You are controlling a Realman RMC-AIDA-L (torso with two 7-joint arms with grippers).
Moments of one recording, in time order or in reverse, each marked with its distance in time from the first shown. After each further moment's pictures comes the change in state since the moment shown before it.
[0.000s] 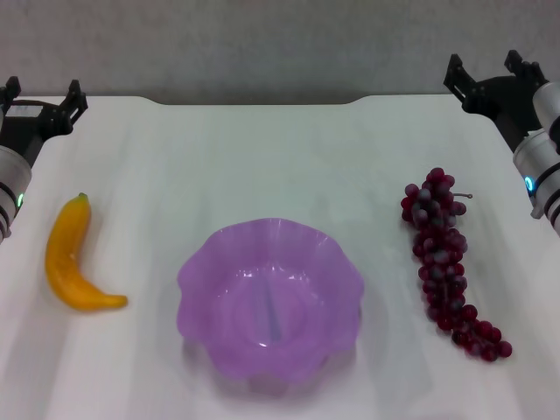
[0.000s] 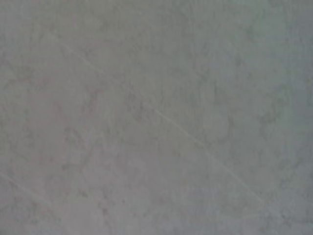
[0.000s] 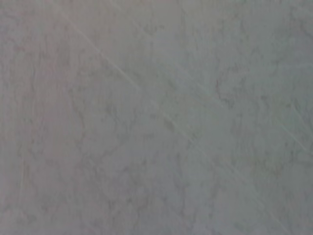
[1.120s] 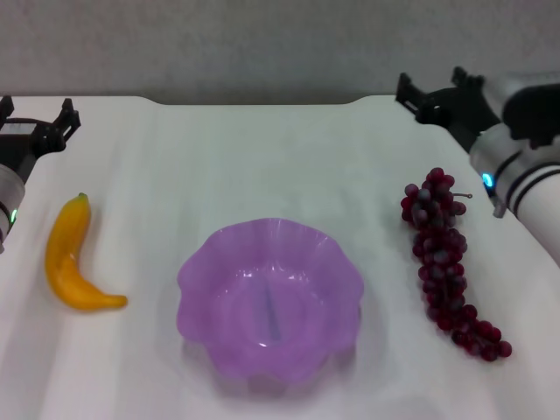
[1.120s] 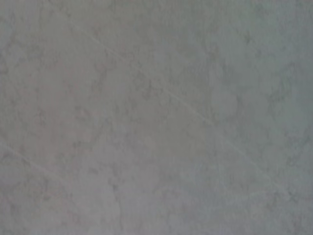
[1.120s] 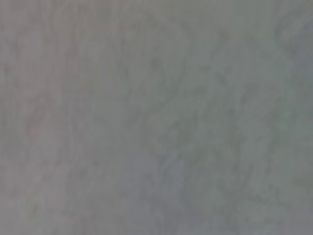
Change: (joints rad) left arm 0.018 -0.002 0.000 -0.017 -0.001 -0.011 0.000; right arm 0.040 -0.010 0.000 -0.092 -0.008 0.217 -0.006
